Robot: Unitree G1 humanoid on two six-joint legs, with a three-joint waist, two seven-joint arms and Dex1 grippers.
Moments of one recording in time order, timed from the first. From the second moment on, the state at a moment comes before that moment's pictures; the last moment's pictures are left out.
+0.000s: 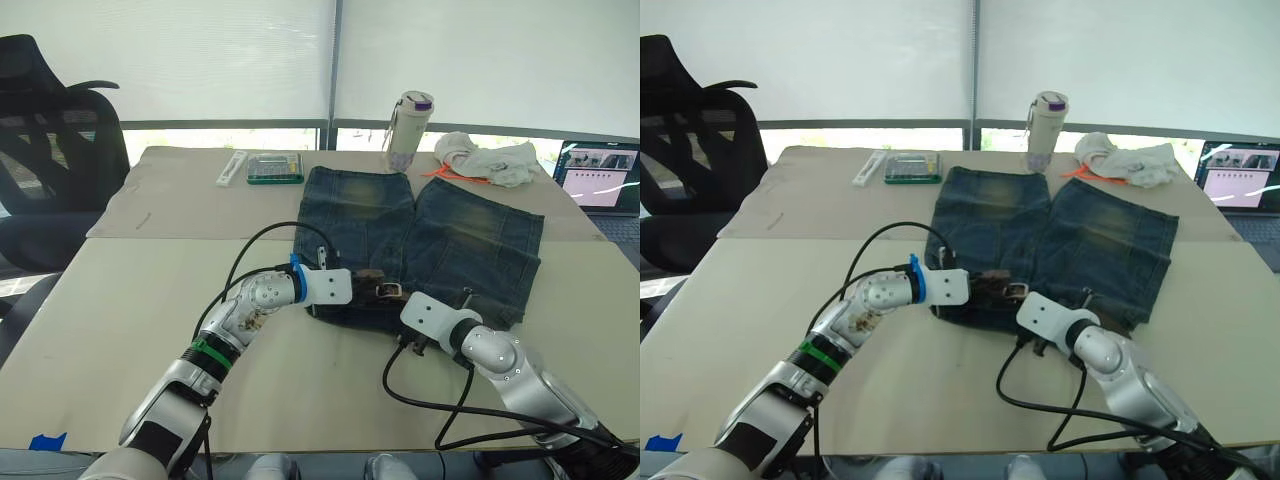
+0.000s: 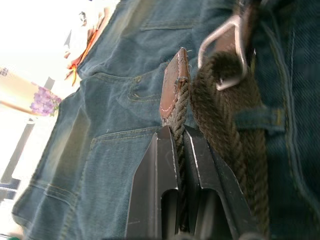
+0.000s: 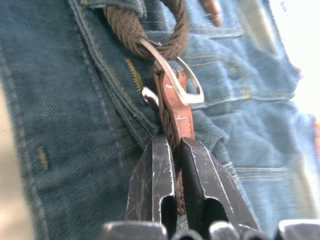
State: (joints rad) left arm -0.75 0.36 -0.43 0.43 0.37 -0.31 -0.66; right arm -0.21 -0.77 0.34 -0.36 -0.27 0.42 0.33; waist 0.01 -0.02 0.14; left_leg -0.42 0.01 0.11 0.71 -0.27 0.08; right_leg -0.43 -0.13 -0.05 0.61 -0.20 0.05
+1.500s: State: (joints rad) left arm -0.84 0.13 -0.46 0.72 0.47 -0.45 -0.37; right arm -0.10 -0.57 0.04 -0.30 -0.24 0.04 0.40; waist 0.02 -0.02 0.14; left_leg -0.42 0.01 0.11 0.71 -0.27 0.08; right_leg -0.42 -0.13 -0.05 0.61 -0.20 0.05
